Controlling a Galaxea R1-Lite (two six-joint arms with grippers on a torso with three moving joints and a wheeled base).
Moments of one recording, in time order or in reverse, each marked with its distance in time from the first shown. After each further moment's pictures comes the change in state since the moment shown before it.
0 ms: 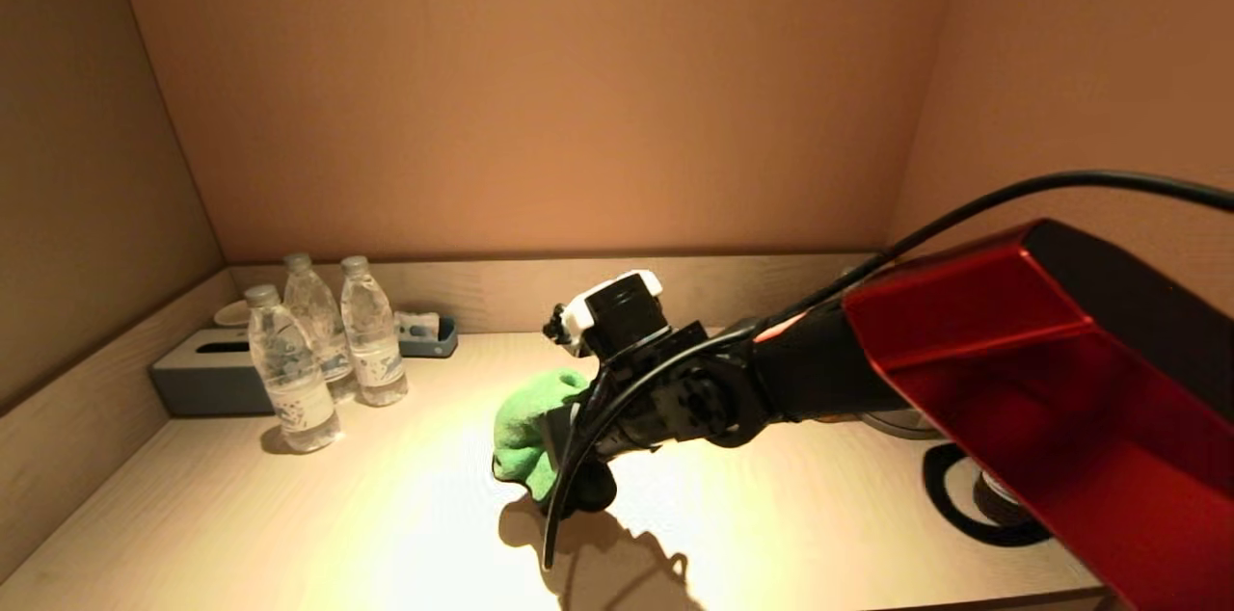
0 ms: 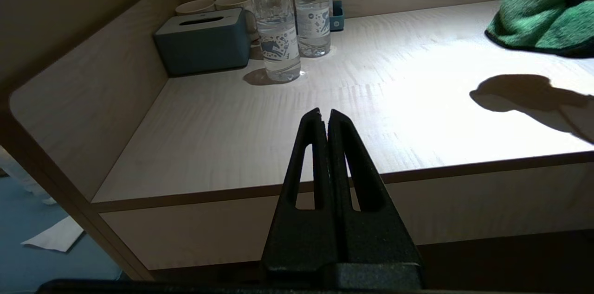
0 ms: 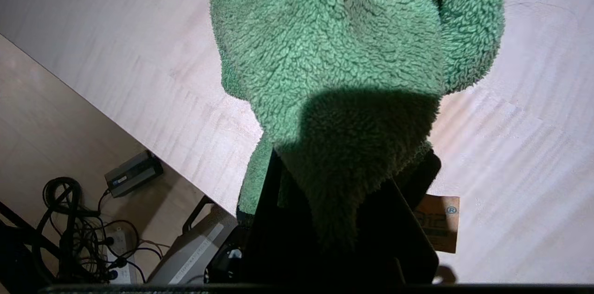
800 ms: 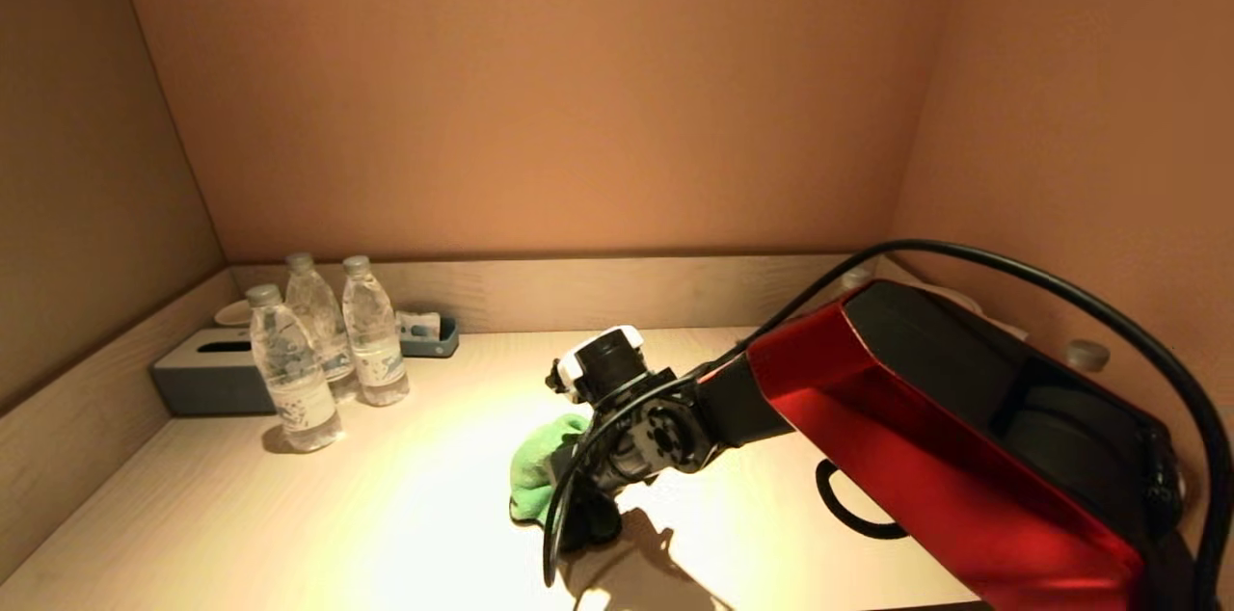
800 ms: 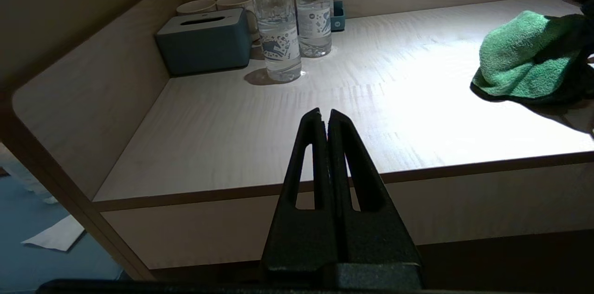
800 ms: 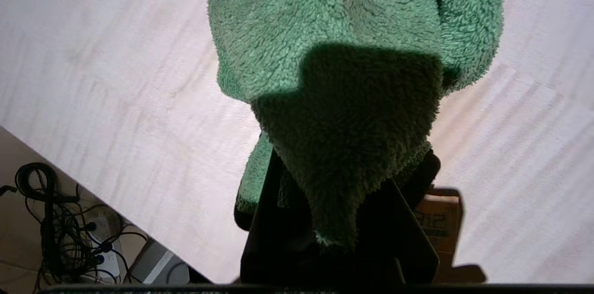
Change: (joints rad) left arm -0.001 0.000 -0.001 0.000 0.001 0.000; right arm -0.042 0.170 -0.044 -0.005 -0.002 -0.017
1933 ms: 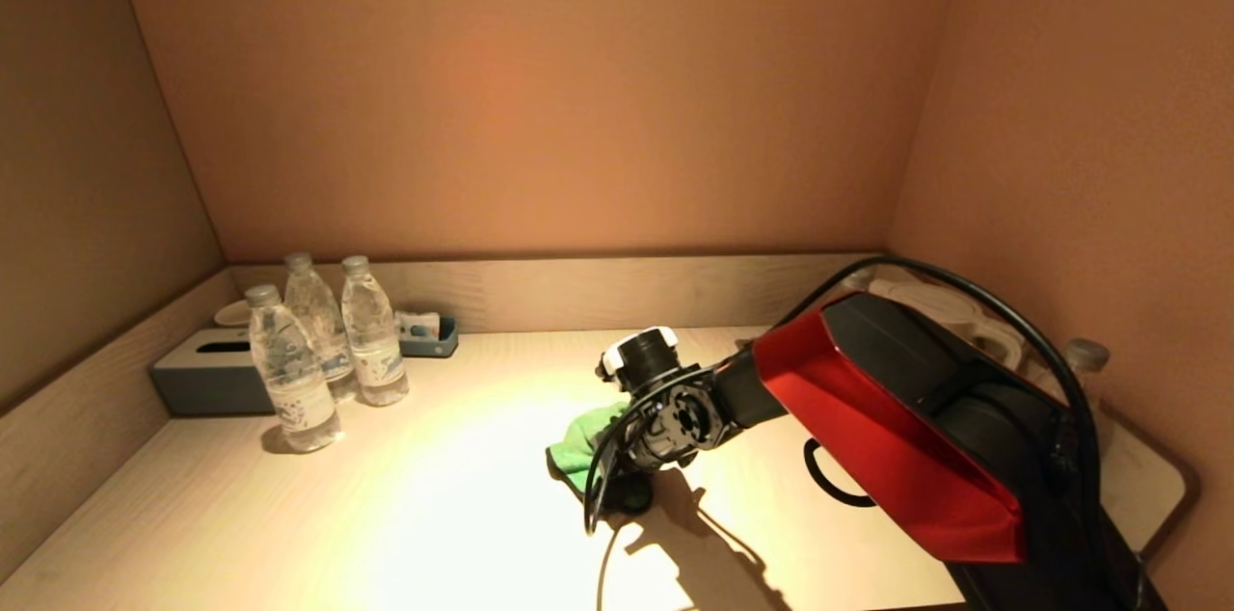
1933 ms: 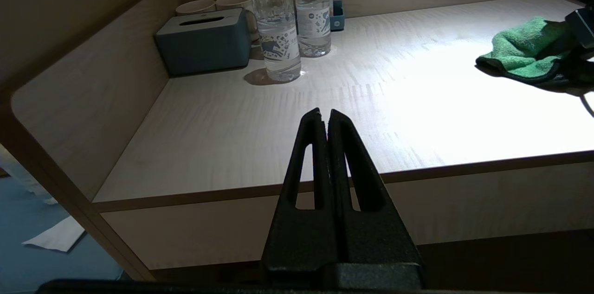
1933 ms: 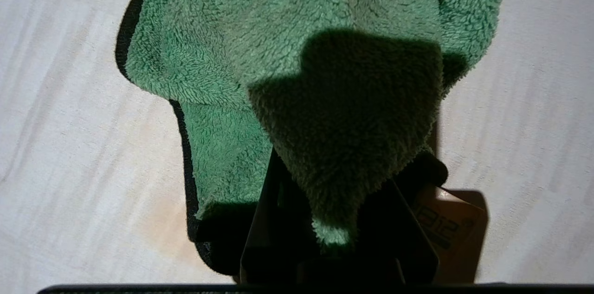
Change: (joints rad) left arm 0.001 0.000 0.000 0.000 0.000 0.000; right arm -0.123 0.124 -0.099 0.004 -0.083 -0.014
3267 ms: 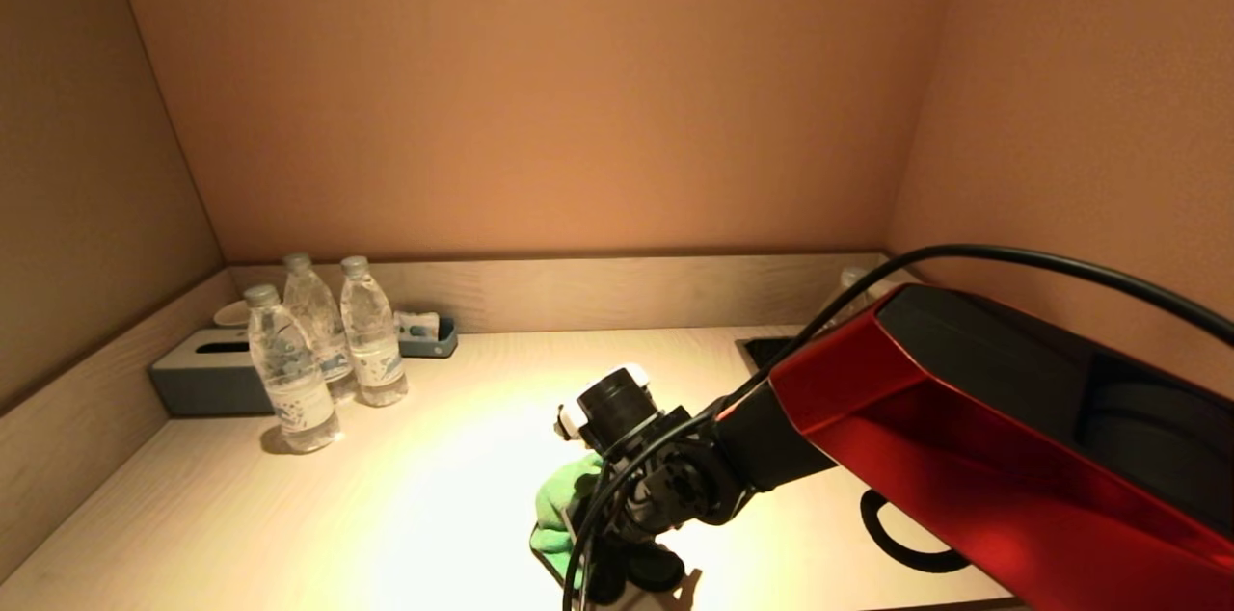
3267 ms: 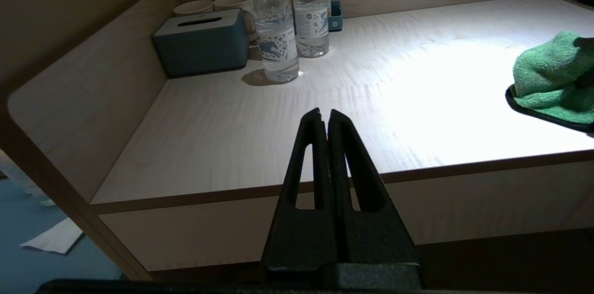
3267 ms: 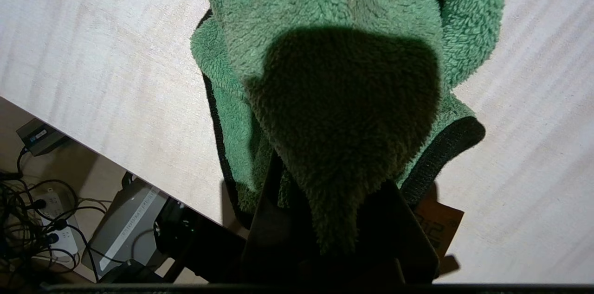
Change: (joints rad) left arm 0.000 0.000 0.000 0.000 0.000 0.000; right arm 0.191 -0.227 0.318 -0.023 -0.038 -0.004
